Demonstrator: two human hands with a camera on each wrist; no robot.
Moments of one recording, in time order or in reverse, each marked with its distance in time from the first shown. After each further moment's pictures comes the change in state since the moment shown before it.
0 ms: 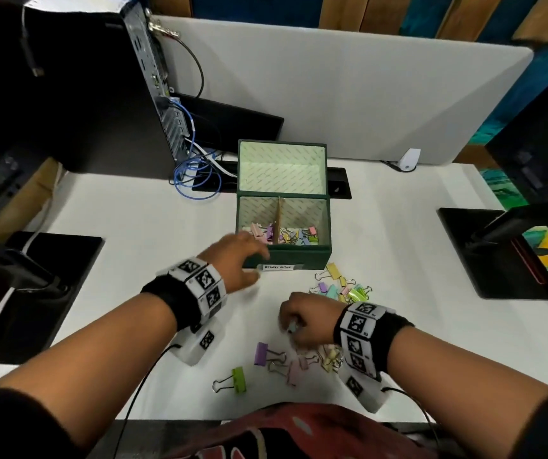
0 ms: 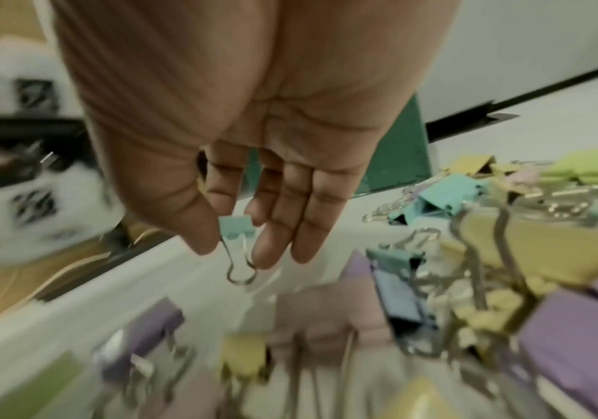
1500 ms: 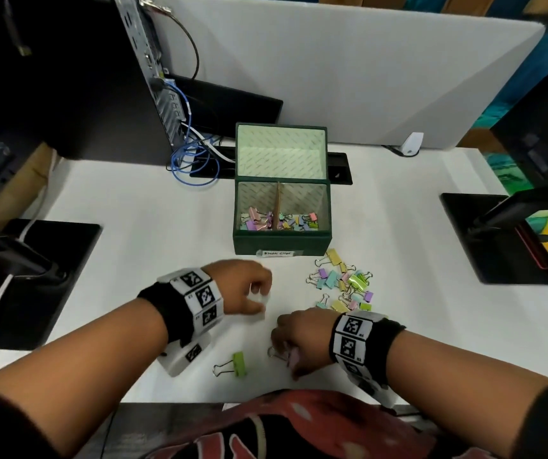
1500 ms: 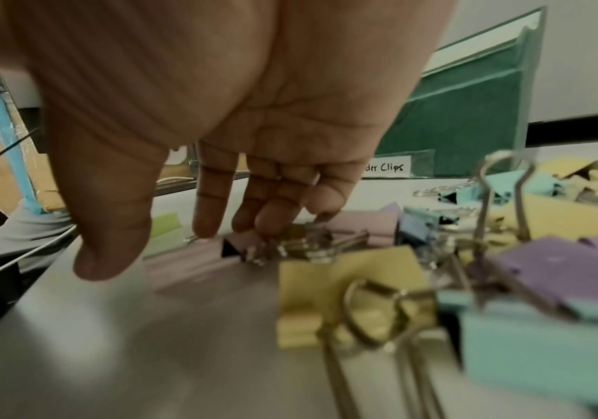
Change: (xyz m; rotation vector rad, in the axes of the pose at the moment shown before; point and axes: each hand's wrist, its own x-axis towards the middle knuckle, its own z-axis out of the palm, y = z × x) left_hand -0.023 0.008 0.023 0.092 -0.285 0.149; right_hand -0.009 -0.008 0.035 -0.296 -0.172 -0.177
